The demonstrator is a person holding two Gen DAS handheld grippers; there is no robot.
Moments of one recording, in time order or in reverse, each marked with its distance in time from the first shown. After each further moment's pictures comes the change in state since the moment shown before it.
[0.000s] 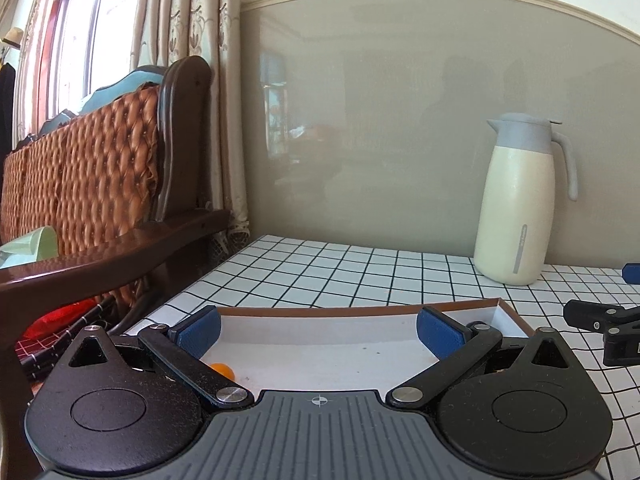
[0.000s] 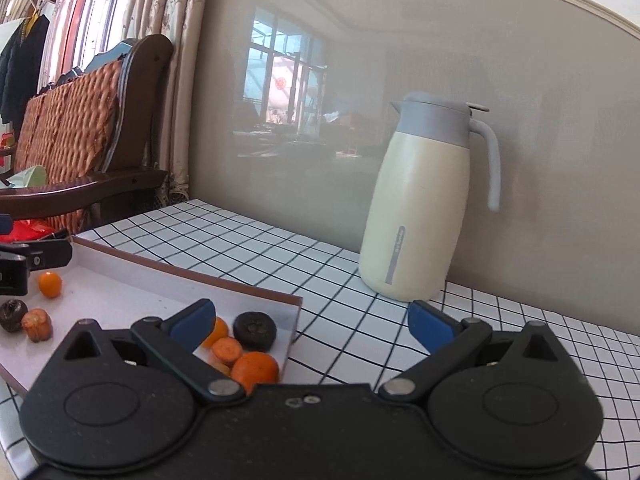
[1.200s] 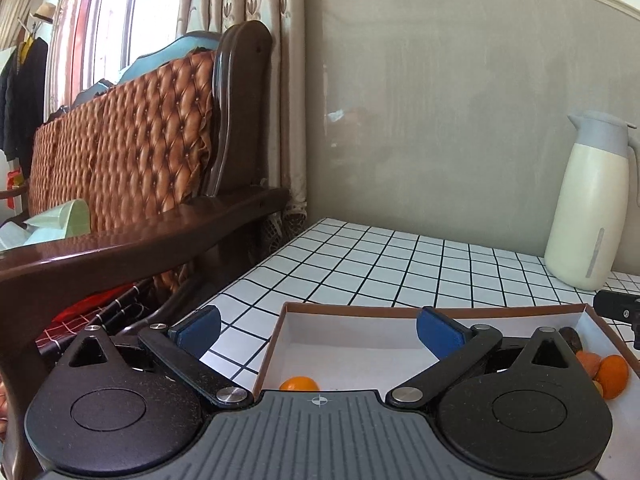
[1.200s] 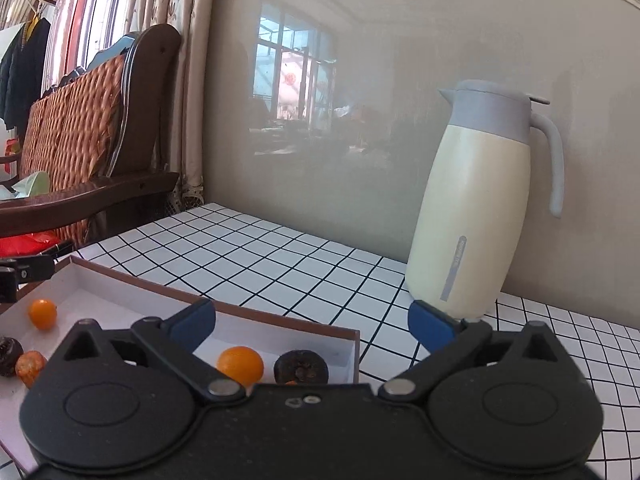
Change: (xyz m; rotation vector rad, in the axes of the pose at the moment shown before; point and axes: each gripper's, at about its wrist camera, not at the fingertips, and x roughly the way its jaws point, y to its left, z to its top) left arm 0.046 0.070 -0.004 -0.063 0.056 0.104; right arm 0.051 0.037 0.017 0.030 0.002 0.066
